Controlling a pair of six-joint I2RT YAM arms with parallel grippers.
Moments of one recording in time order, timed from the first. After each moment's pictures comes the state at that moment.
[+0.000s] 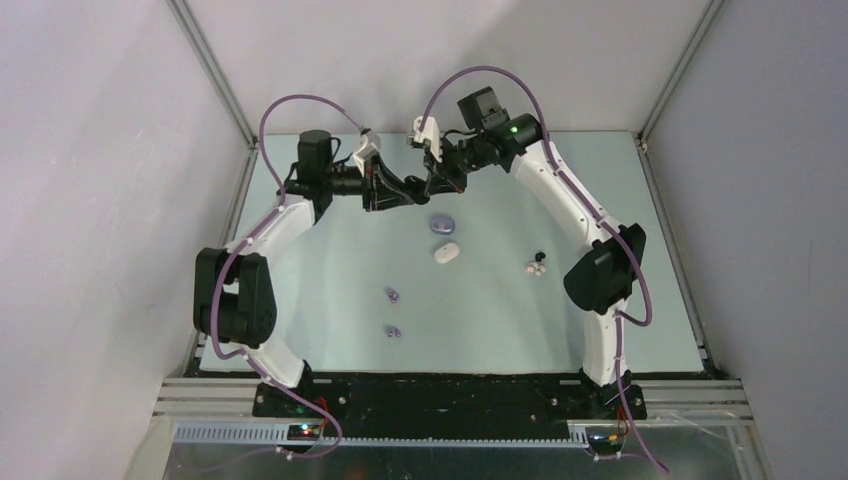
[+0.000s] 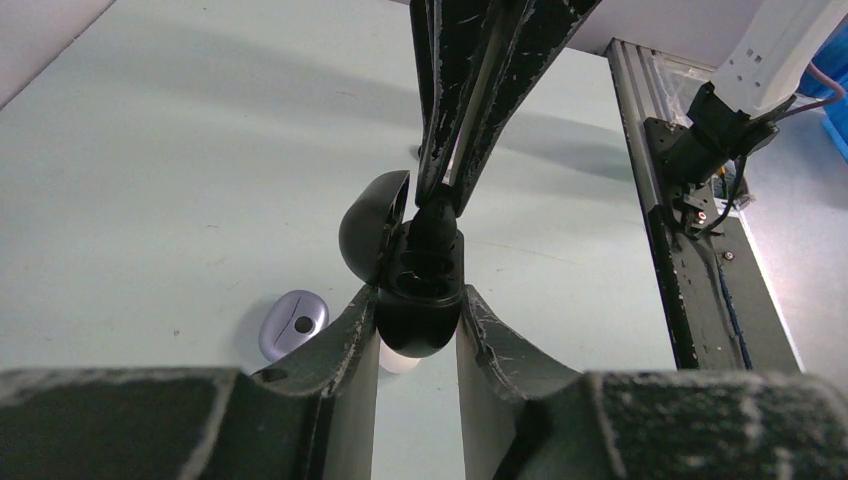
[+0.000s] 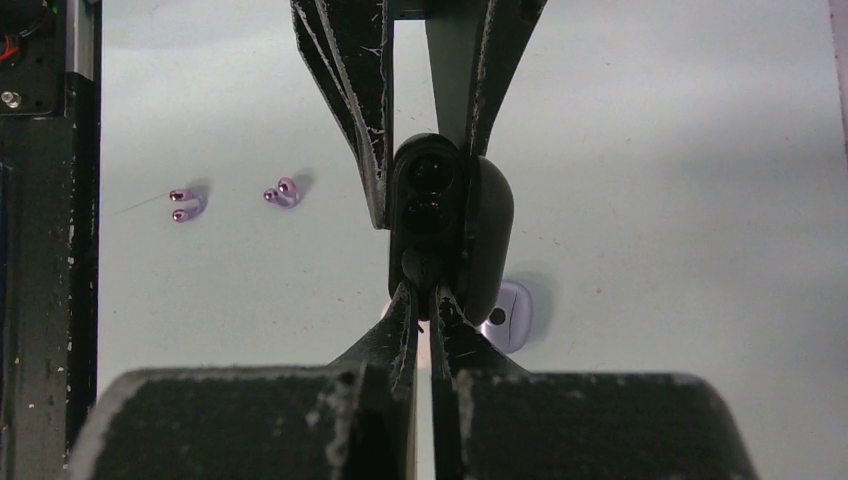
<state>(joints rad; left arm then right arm) -0.18 1.65 1.22 0.03 1.29 0.19 0.57 2.02 2.19 -1.01 -0.72 -0.73</state>
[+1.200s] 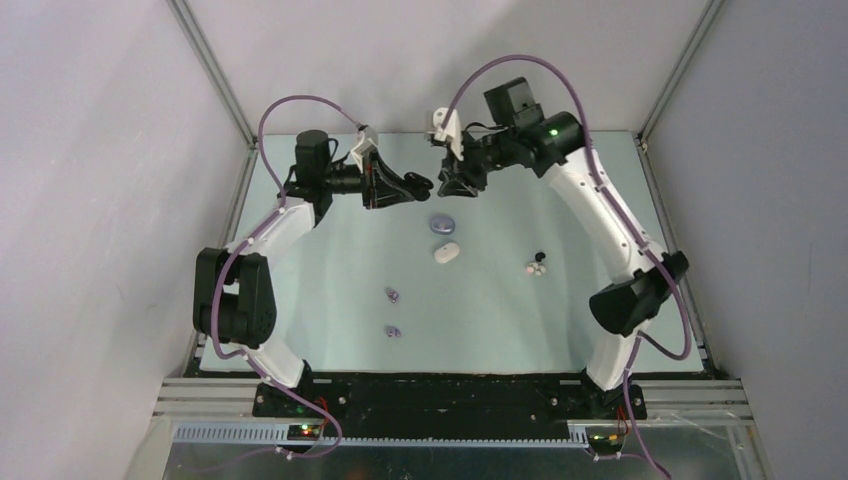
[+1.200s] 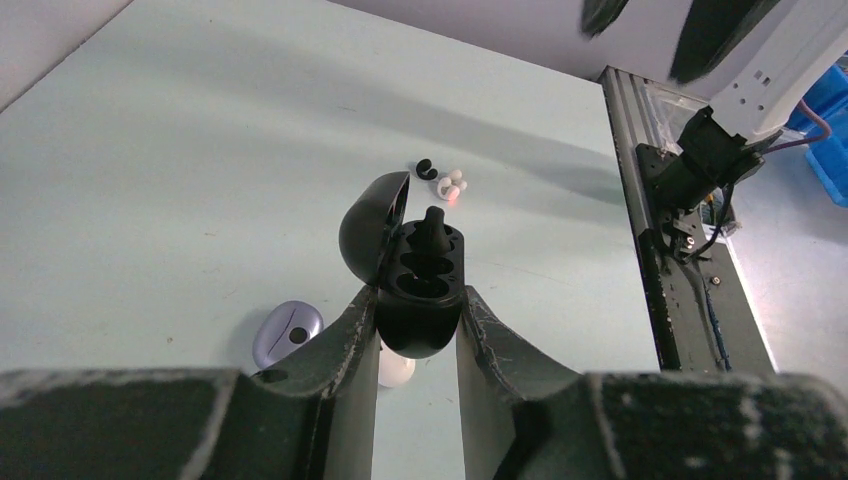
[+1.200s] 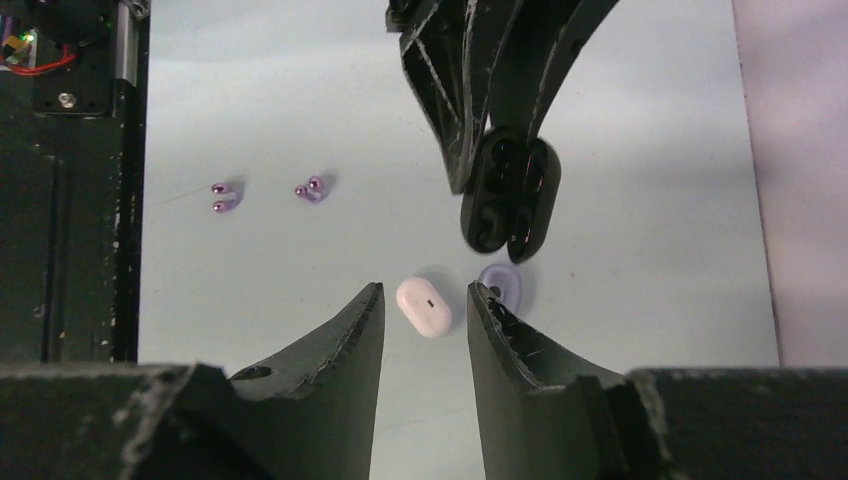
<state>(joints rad) -0.18 1.65 1.19 0.17 1.28 0.05 0.58 1.85 2.17 -1.08 -0.69 -0.75</state>
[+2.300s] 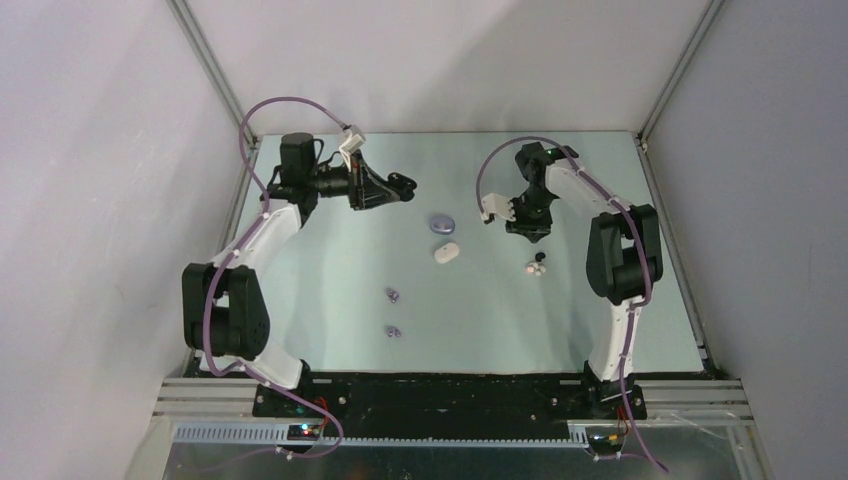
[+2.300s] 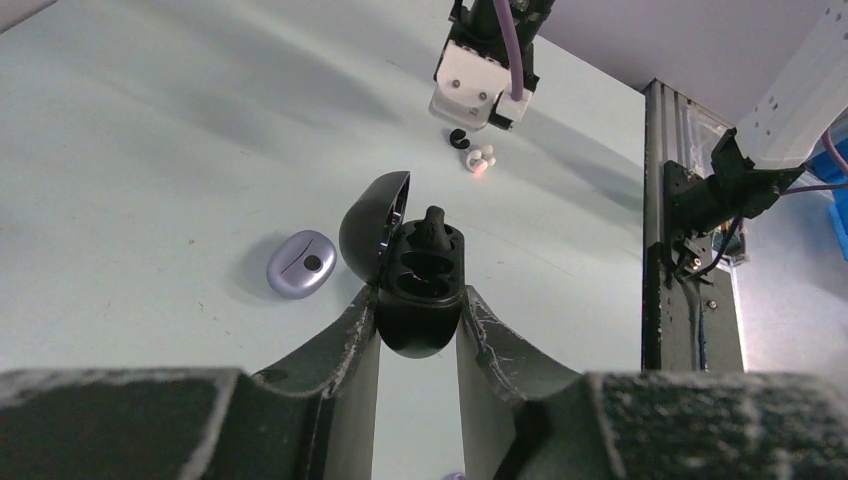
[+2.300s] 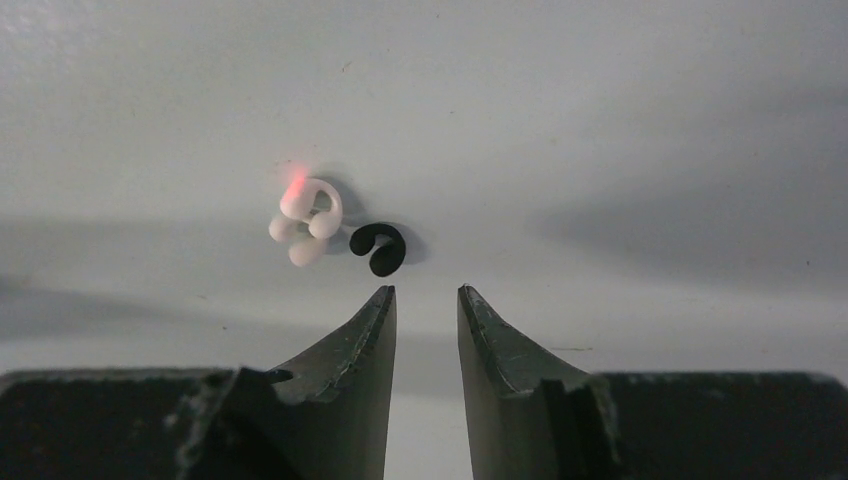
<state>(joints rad) -0.11 1.57 1.19 -0.06 1.17 0.07 0.28 2.00 1.67 -1.18 -0.19 -1.34</state>
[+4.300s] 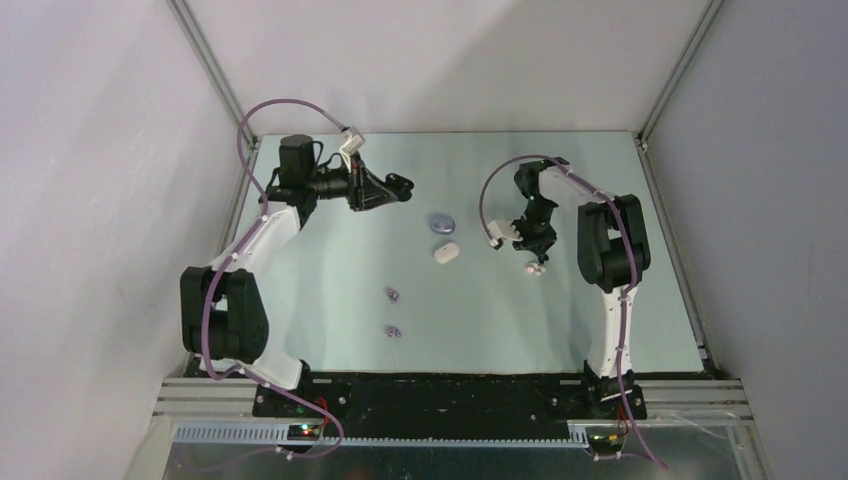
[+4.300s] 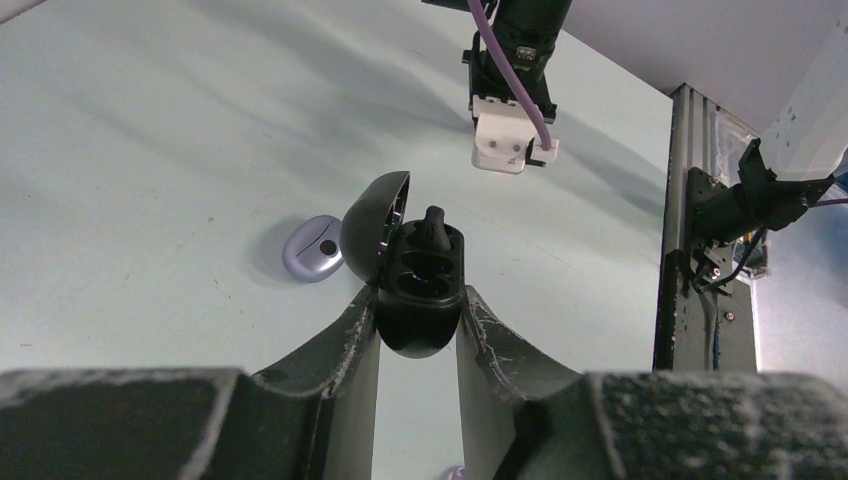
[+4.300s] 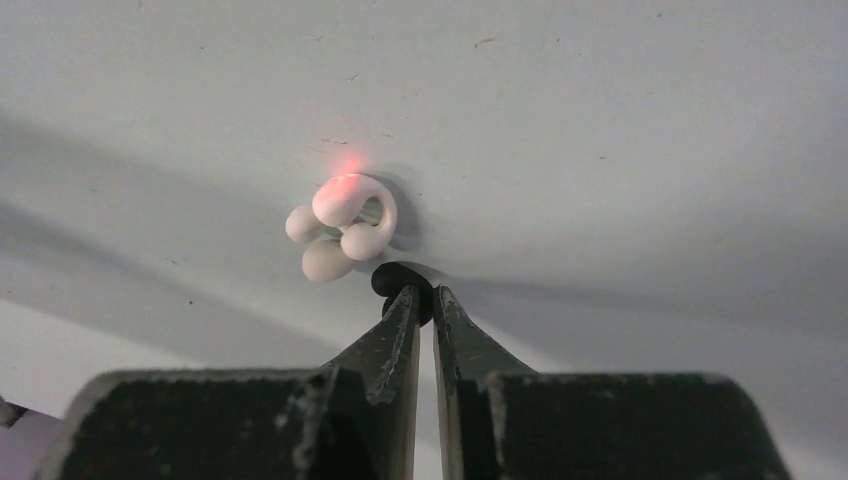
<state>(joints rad) -0.11 1.55 1.17 -0.08 1.10 0.07 0.26 2.13 1.64 -1.24 -0.14 -1.64</state>
